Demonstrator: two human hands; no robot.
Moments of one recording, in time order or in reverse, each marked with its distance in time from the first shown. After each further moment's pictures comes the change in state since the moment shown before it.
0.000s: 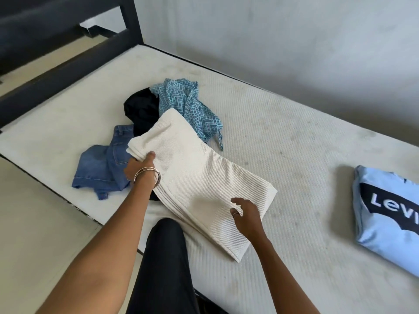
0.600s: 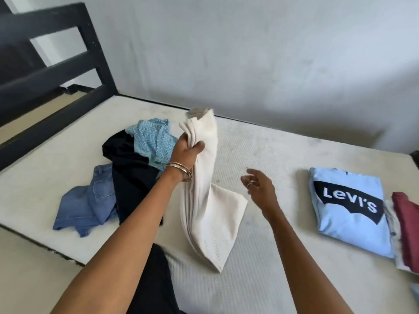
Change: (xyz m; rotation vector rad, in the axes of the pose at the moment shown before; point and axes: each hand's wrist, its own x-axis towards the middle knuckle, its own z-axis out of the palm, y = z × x) left_hand -0.192 0.136 0.031 -0.269 -0.740 0.685; right_hand -0.011 -0.033 -0.159 0.475 0.317 -0.037
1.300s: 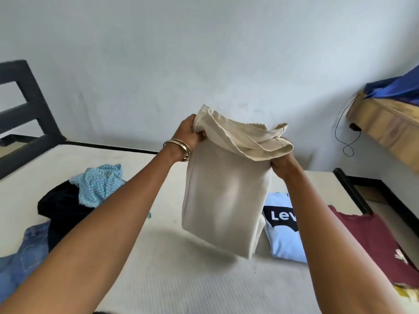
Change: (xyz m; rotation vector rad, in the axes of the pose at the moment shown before) left_hand 0.067 0.137 0.131 -0.004 -0.387 0.309; right_hand 0.067 -0.126 -0.216 0.335 0.085 -0.255
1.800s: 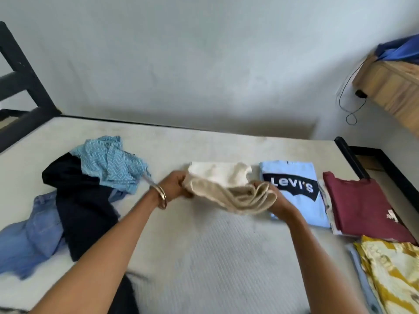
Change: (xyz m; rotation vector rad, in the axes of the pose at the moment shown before) left_hand -0.158 -0.117 -0.001 0.049 -0.331 -0.317; right_hand -0.145 0.113 -0.006 -0.503 -0.357 0.085
